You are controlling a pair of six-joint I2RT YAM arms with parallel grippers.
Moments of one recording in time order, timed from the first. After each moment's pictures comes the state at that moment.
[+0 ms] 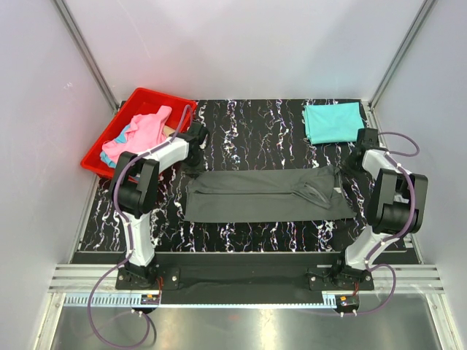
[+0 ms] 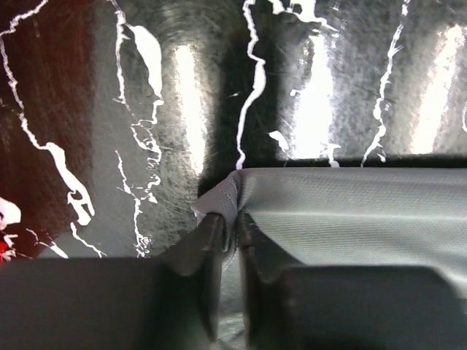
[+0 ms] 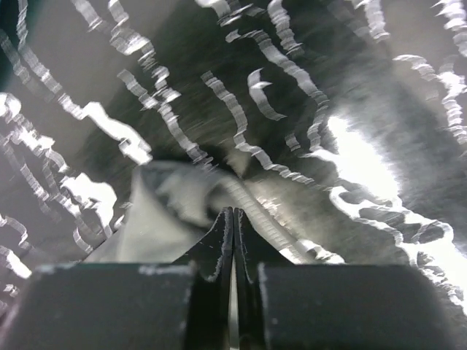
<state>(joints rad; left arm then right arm) -0.35 1.99 1.39 -0.69 -0.13 -0.28 -0.20 1.73 1.10 -0.44 0.09 0.60</state>
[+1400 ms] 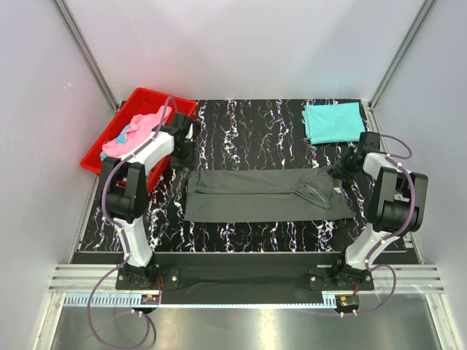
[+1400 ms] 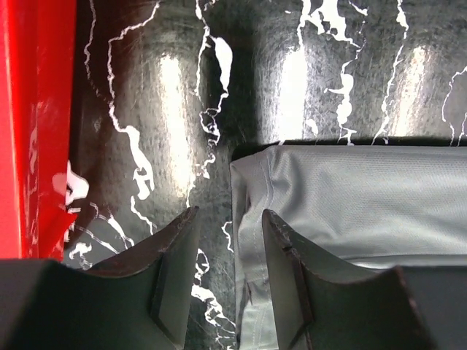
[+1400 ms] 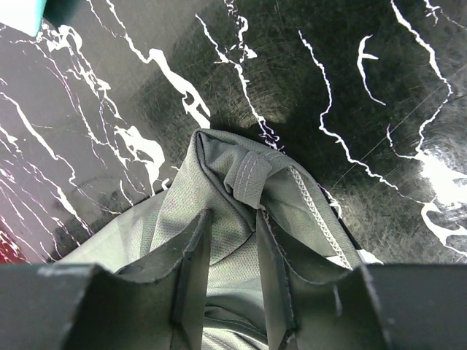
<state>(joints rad) -0.27 1.89 1.43 -0.76 -0.07 -0.25 -0.24 1.75 1.04 -0.34 -0.20 0.55</state>
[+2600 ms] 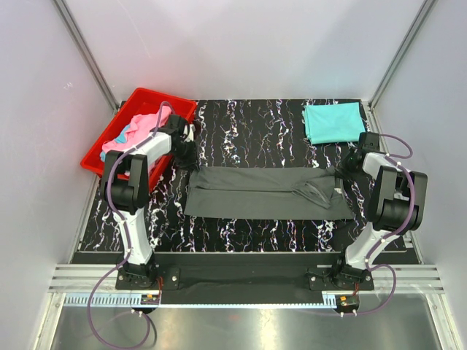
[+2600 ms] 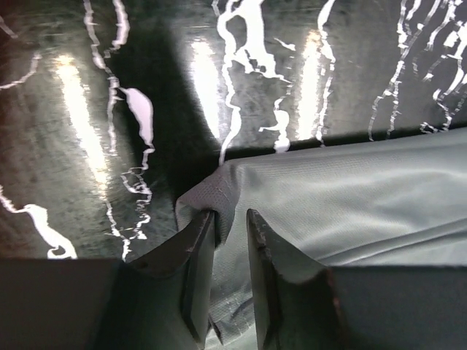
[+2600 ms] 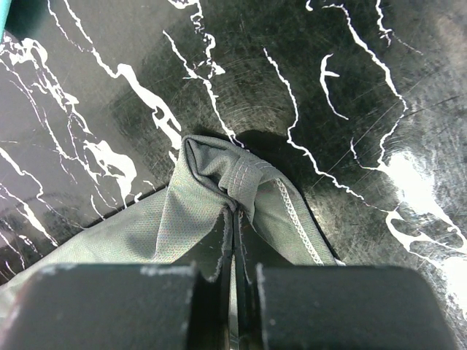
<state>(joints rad) -0.18 2.00 1.42 -0.63 0.26 -0.26 -0.24 1.76 1.05 -0.33 -0.13 0.51</state>
